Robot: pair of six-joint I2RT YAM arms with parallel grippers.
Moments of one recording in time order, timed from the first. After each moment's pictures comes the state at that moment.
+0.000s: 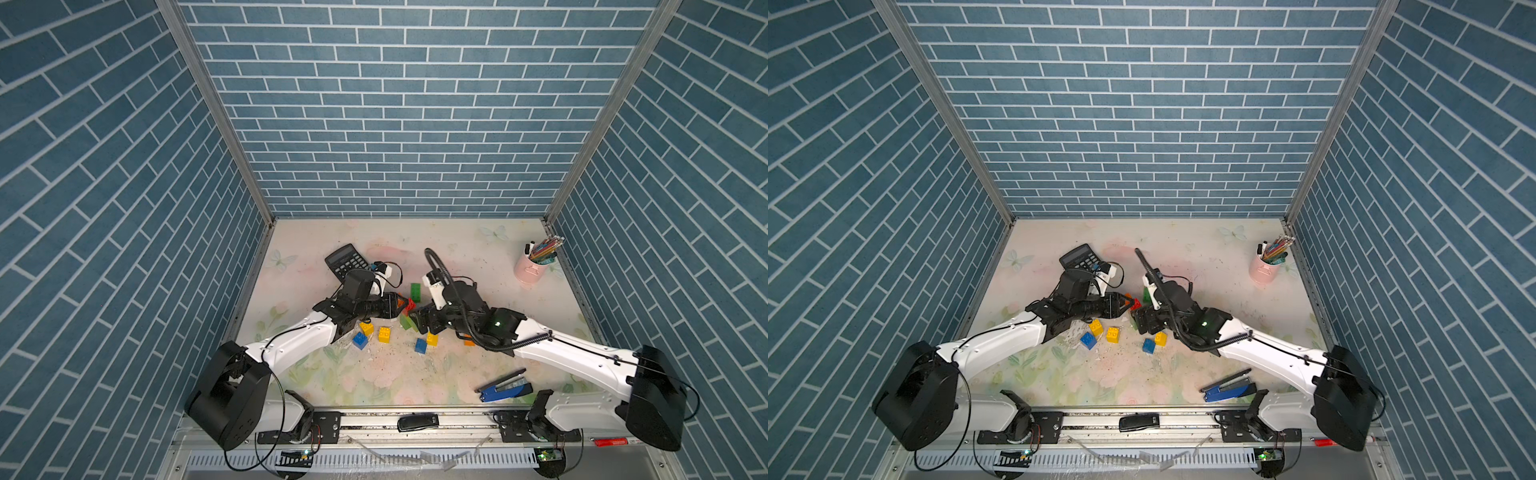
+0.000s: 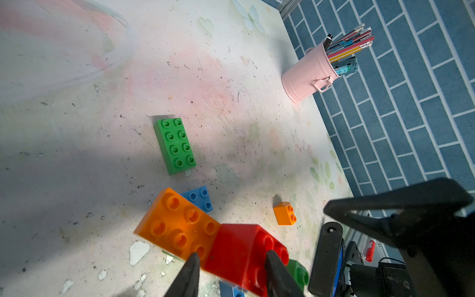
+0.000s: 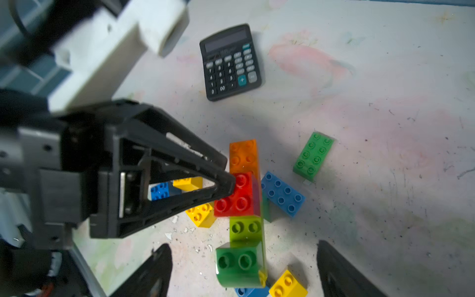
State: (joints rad) left arm -0.58 1.35 0.73 -0.02 0.38 -0.54; right arm 0.92 1.23 0.80 -0.14 0.02 0.44
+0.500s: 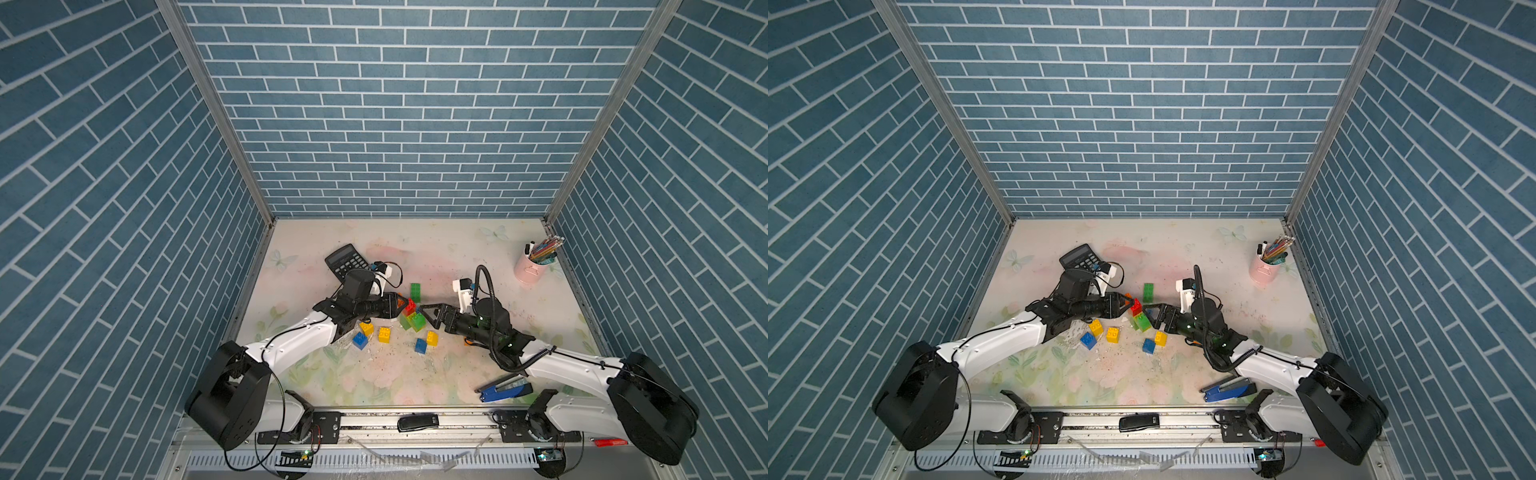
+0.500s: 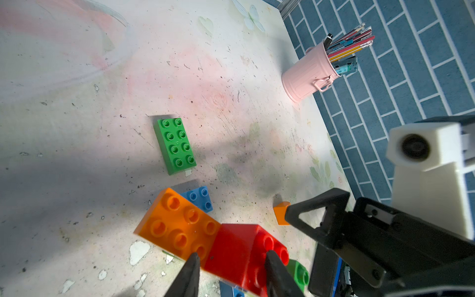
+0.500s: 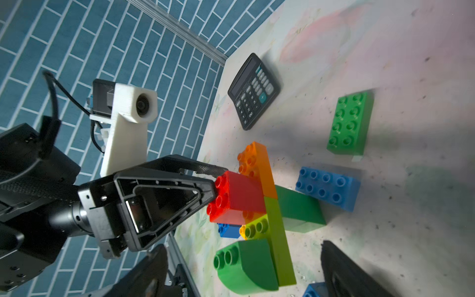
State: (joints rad) left arm -0.58 1.35 0.73 -0.02 0.38 -0.54; right arm 0.77 1.26 0.39 0.57 -0.29 0.99
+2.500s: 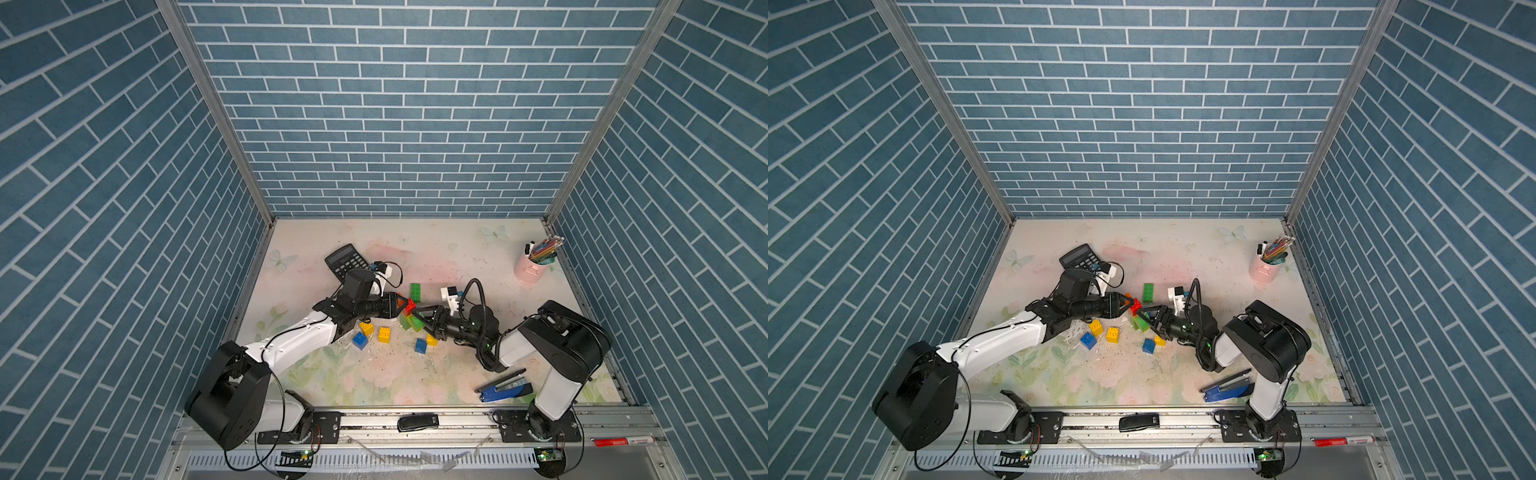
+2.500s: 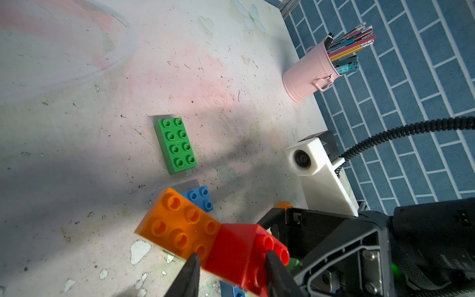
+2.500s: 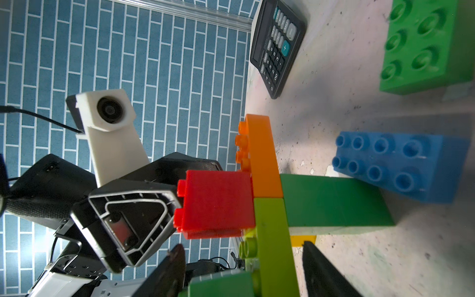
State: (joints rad) left arm -0.57 1.35 0.74 -0.03 0.38 -0.54; right arm 0.73 1.76 0.36 1.29 -0.53 1.35
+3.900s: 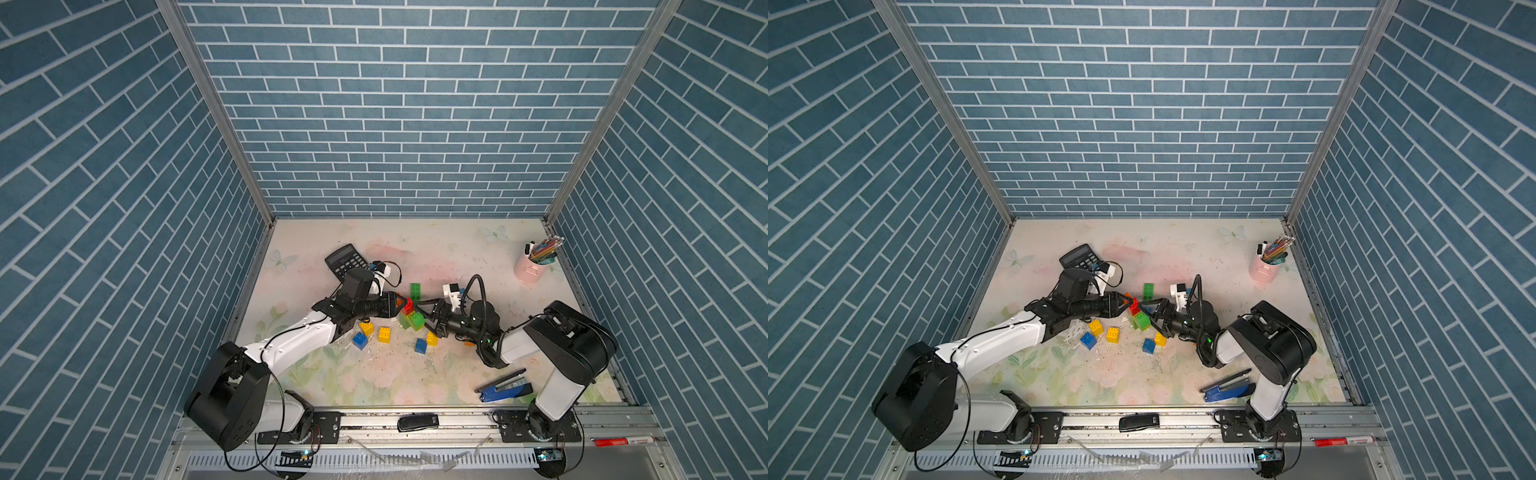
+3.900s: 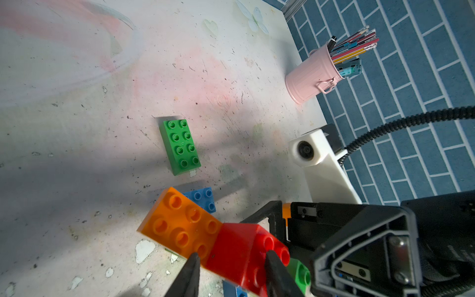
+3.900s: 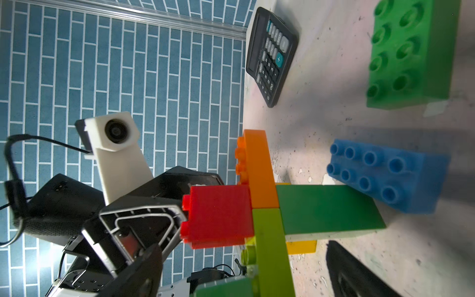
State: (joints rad) left arm -0.57 1.35 0.74 -0.03 0.37 -0.54; right arm 0.70 1.71 0.38 1.20 -0.53 1.35
